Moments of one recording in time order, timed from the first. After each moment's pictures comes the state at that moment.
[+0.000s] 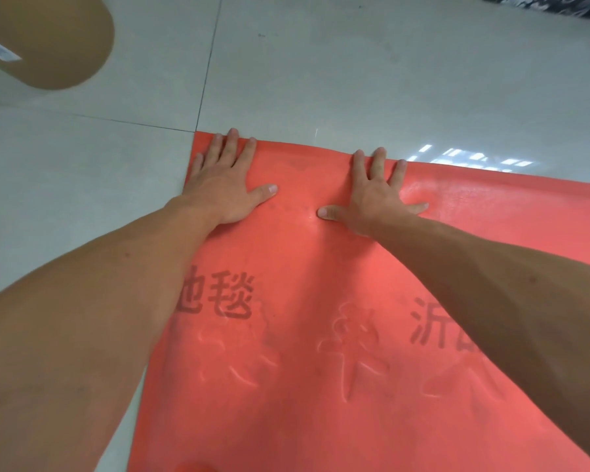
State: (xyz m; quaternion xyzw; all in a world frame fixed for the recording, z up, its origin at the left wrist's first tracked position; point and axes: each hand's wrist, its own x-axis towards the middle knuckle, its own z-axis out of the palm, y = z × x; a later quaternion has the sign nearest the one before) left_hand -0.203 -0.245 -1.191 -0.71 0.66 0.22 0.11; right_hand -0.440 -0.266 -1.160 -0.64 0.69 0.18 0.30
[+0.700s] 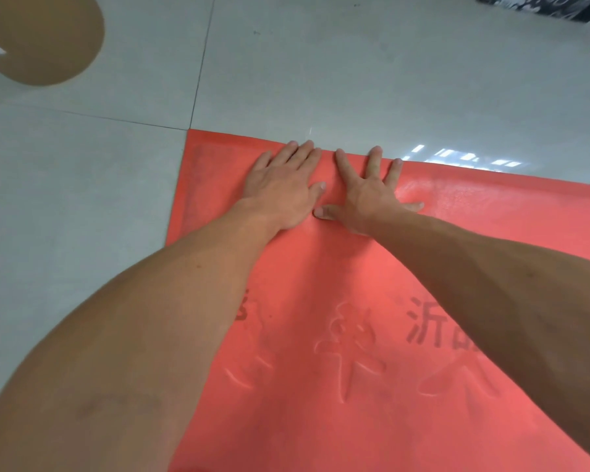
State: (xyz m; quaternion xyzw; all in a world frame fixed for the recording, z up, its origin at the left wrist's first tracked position) left_hand -0.290 -0.256 -1.185 -0.64 0.74 0.19 0.07; right_hand -0.441 -0.268 -1.161 -0.65 0.67 0.19 0.30
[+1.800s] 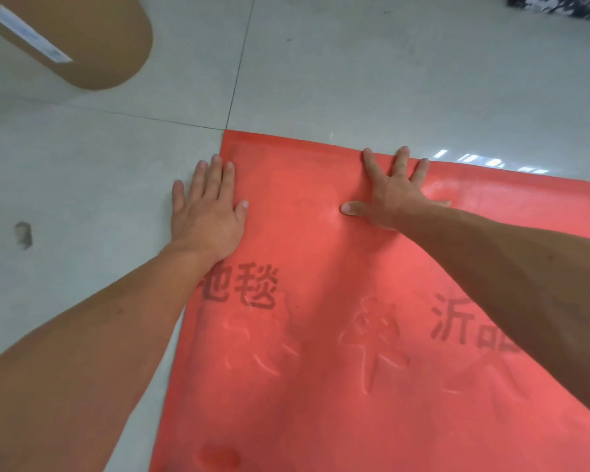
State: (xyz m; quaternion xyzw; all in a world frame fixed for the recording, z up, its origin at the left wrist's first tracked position) left_hand -0.175 -0.169 -1.181 -0.77 0.62 0.13 0.10; right_hand -0.441 -0.269 -1.162 -0.66 0.66 0.20 0.28
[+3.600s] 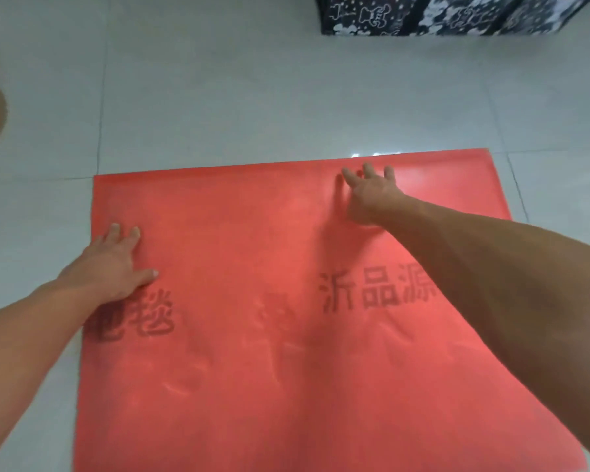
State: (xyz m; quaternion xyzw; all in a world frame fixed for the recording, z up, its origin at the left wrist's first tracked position) left_hand -0.201 -0.175 -1.161 -0.71 0.62 0.22 0.27; right_hand -0.609 -0.261 -1.140 -0.69 0.65 0.26 0.18
